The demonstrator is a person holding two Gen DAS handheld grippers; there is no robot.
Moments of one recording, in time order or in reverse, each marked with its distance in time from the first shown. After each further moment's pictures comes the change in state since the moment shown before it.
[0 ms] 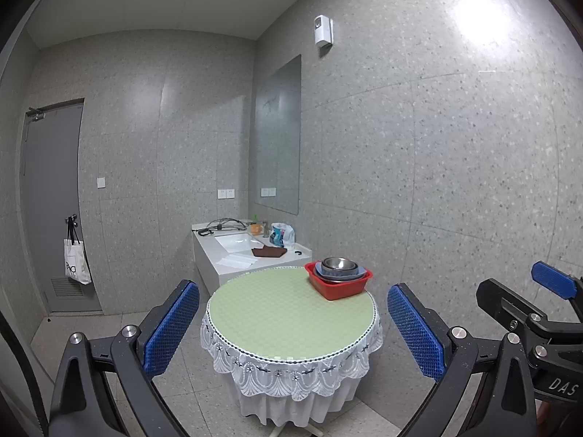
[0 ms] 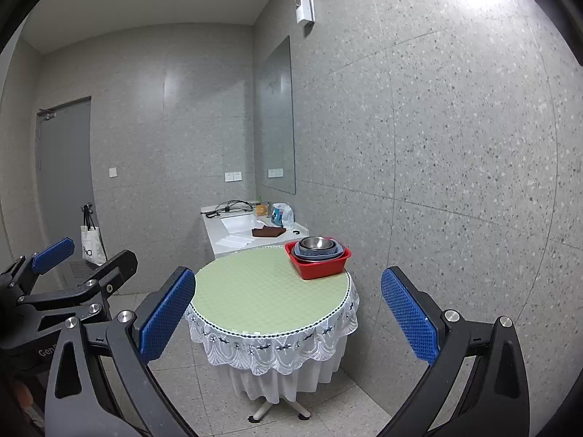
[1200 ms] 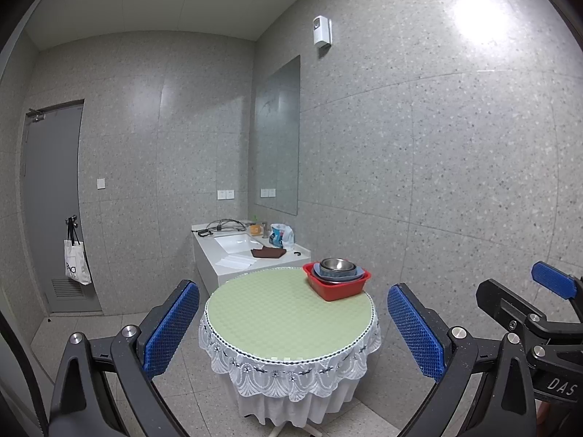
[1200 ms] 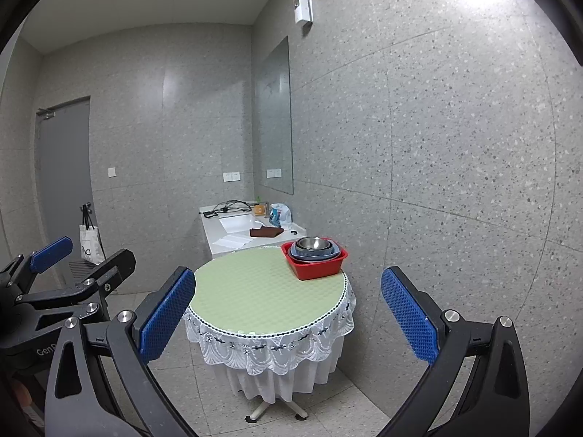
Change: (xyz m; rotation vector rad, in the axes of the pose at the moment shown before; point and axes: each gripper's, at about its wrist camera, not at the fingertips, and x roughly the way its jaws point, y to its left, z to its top) left arm 0.008 -0.014 -0.005 0.001 -0.007 0.006; right arm -0.001 -0.011 0.001 -0.002 0.000 0.001
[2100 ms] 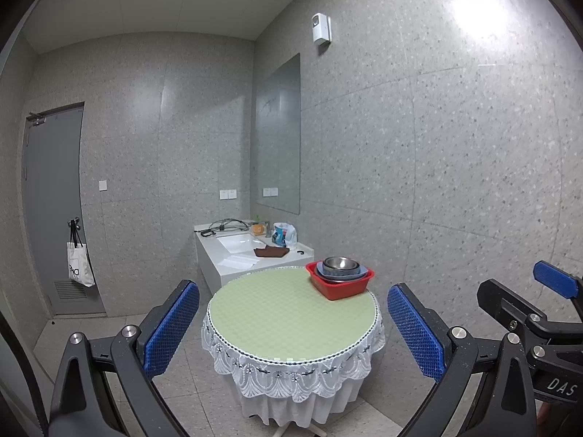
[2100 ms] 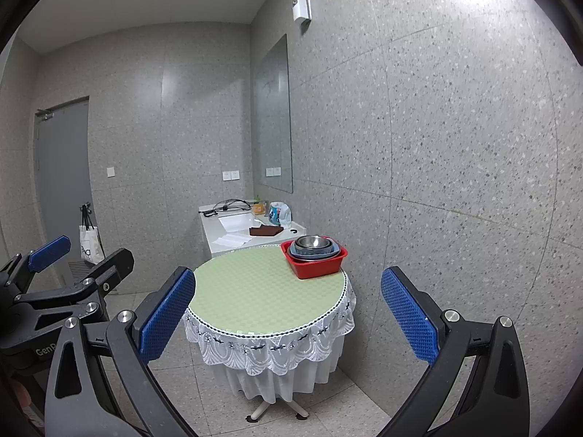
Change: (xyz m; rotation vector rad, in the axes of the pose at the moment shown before) left arm 0.008 -0.016 -0.003 0.015 0.005 0.019; right arm 0.006 -0.005 0.000 0.008 0.008 0.003
